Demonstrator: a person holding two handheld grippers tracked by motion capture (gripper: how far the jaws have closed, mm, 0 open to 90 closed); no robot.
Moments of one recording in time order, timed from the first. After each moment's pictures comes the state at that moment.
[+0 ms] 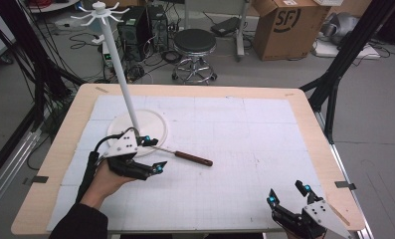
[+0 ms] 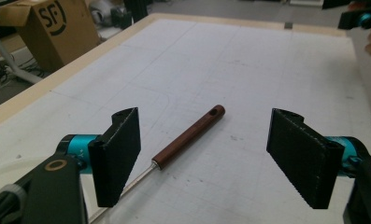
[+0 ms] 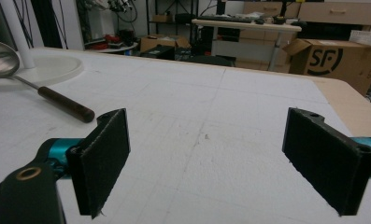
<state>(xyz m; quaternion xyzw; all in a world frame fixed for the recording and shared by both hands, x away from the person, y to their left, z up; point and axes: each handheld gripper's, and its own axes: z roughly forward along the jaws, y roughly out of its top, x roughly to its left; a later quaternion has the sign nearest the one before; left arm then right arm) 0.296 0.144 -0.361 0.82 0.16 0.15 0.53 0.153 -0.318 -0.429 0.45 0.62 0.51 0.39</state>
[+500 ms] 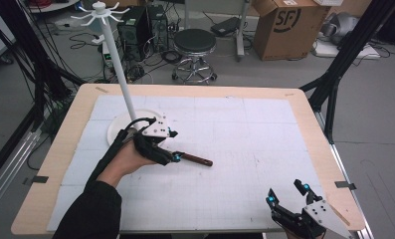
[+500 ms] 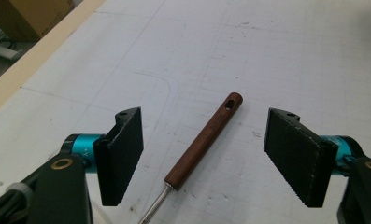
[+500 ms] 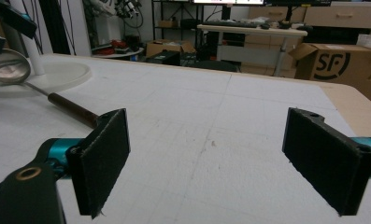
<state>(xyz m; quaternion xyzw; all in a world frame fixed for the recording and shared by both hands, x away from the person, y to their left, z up) 0.346 0.093 -0.356 0.88 0.12 0.12 0.43 0.153 -0.316 -0.426 0.45 0.62 0.52 0.39</state>
